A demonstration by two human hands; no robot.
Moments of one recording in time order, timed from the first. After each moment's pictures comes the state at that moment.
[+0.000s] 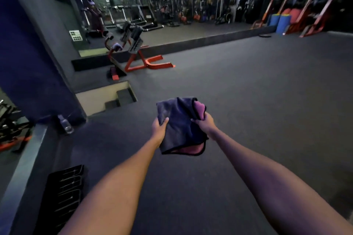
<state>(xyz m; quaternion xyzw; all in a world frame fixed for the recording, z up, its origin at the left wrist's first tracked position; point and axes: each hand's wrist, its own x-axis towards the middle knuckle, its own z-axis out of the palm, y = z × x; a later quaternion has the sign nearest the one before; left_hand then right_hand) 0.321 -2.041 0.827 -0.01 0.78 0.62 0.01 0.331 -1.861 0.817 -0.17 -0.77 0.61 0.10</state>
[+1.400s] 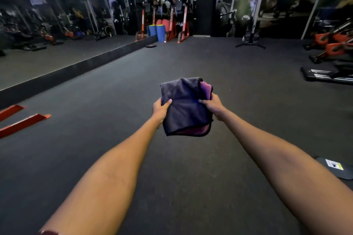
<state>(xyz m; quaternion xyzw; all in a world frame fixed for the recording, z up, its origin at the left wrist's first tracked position) -0.256 -1.296 0.870 0.30 0.66 0.65 0.24 -0.099 -1.176 0.886 -0.36 -0.67 0.55 0.34</state>
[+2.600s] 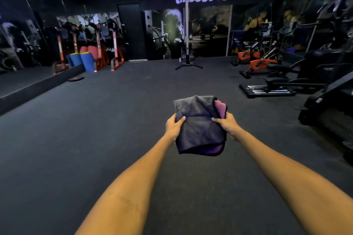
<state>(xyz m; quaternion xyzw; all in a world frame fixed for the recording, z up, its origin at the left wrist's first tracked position) -0.386 -0.522 0.876 0.46 0.57 0.57 0.37 -0.178 -0.482 0.894 -0.50 -0.57 0.47 0.46</state>
